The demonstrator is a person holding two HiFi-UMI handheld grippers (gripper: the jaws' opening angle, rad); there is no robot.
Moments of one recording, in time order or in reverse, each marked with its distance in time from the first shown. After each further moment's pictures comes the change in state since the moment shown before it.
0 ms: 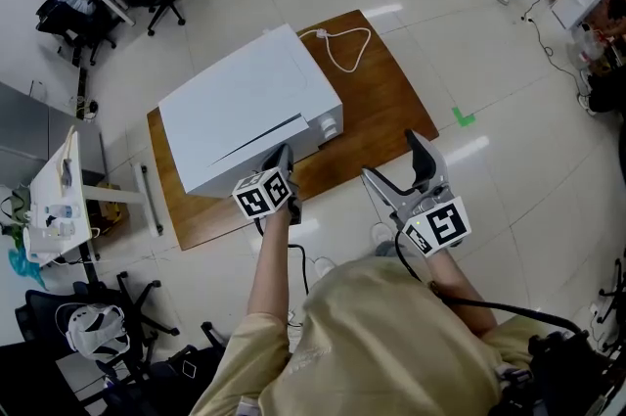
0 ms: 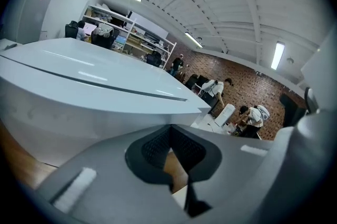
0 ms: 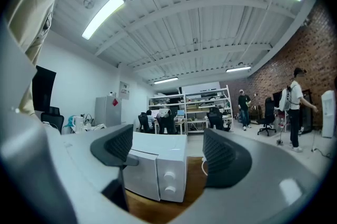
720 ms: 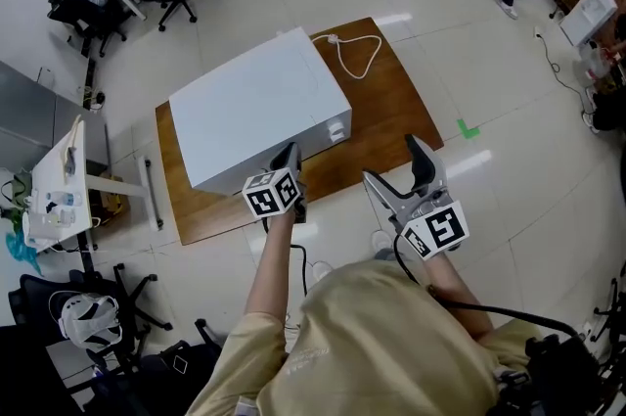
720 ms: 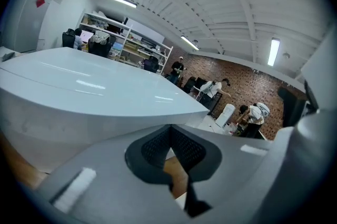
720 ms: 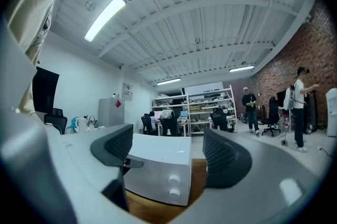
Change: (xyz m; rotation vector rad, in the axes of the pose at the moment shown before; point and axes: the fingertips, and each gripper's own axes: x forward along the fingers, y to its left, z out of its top) left arm -0.003 -0.009 0.012 0.059 -0.061 -0.002; right arm 0.010 0.010 0.005 0.008 -0.009 0.038
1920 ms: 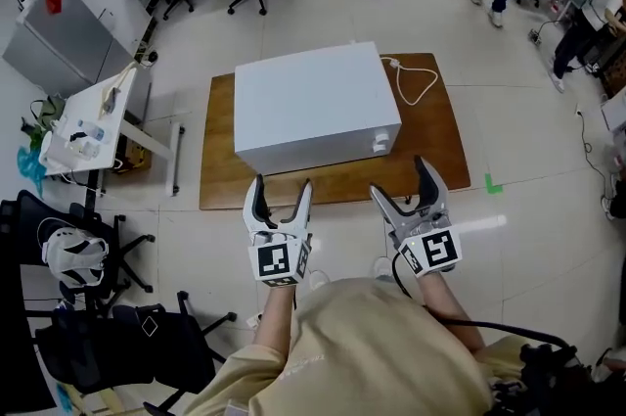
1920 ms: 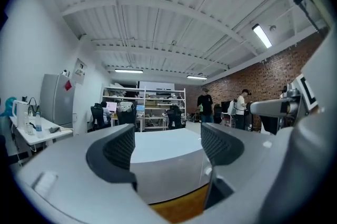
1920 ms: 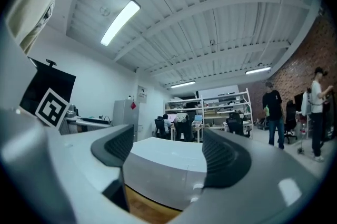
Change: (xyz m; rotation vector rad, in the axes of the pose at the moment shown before) left arm -0.246 -0.078 0.042 0.431 -0.636 0.332; right arm -0.034 0.074 -0.024 -0.040 -0.063 0.151
